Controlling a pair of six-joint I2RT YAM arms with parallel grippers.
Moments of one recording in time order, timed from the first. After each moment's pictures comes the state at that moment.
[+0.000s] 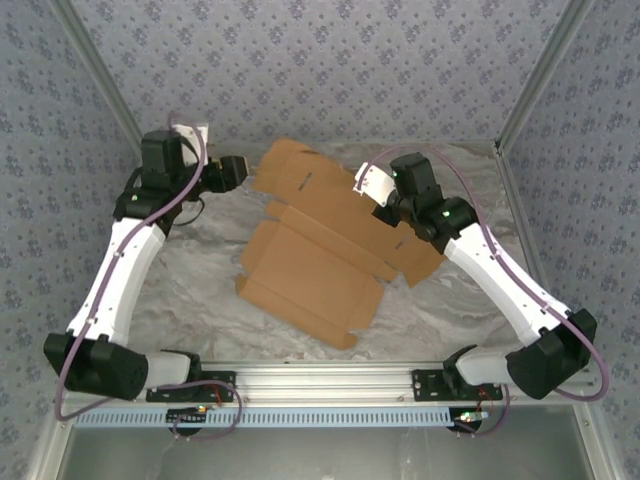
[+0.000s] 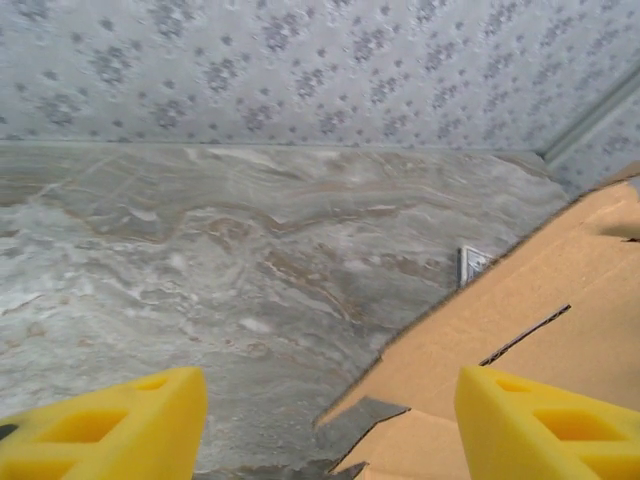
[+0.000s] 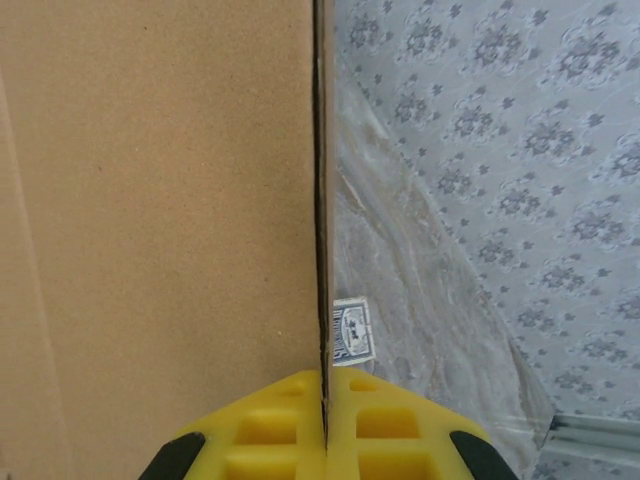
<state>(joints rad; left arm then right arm) -0.19 1.26 1.36 -0.56 0.27 -0.26 0.53 1.33 1.32 -0.63 0.16 -0.66</state>
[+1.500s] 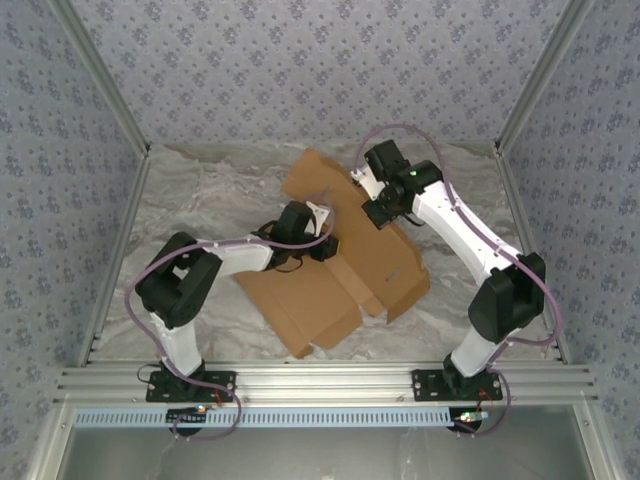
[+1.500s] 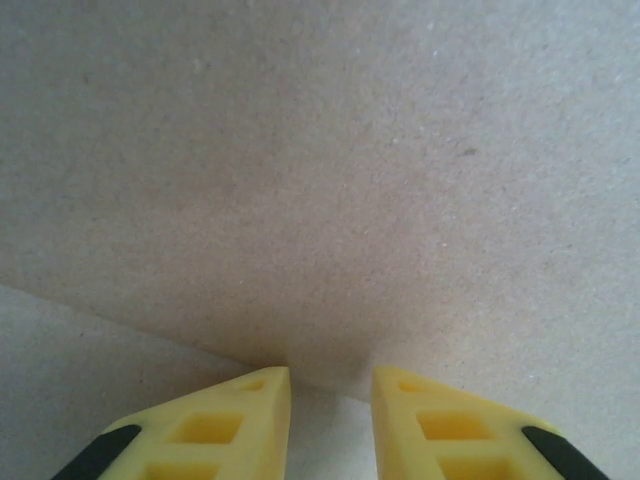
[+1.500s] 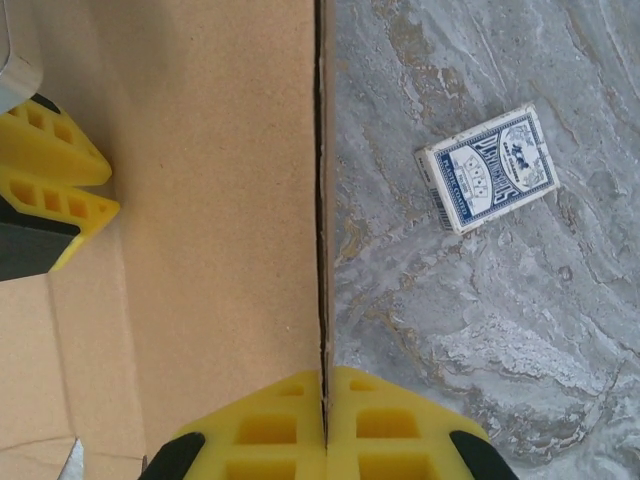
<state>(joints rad) -0.69 1.85 1.02 0.13 0.27 -0.35 0.49 1.66 1.60 -1.06 0.12 -0.22</state>
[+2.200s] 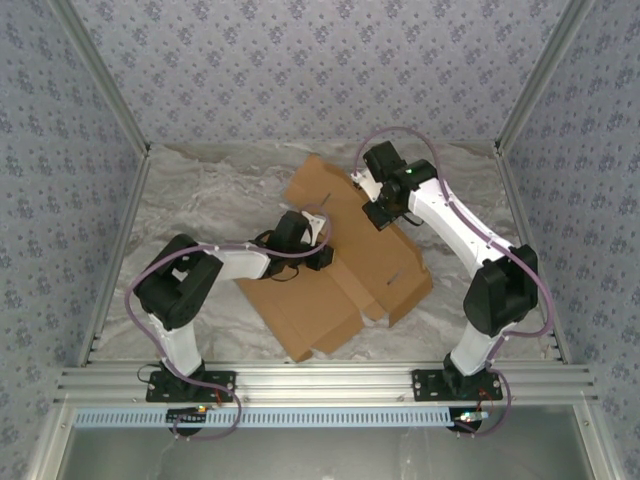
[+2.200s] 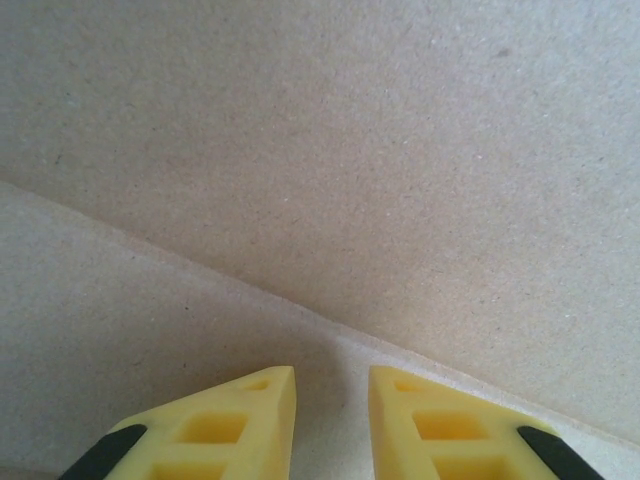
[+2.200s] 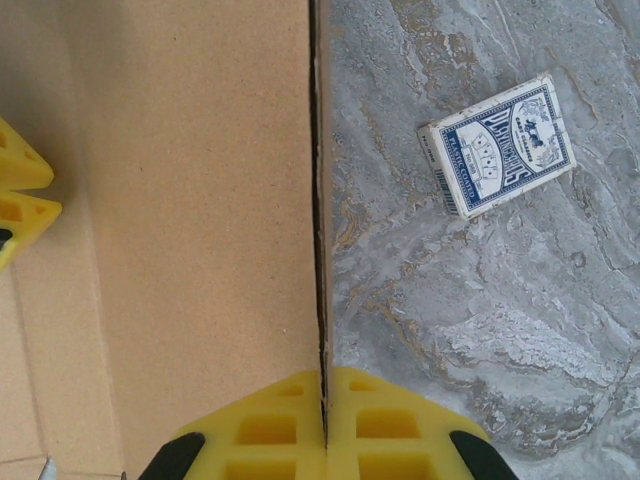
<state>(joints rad) -0.70 1.83 0.91 0.18 0.26 -0.37 0.48 1.71 1.60 -1.07 0.13 -0.22</state>
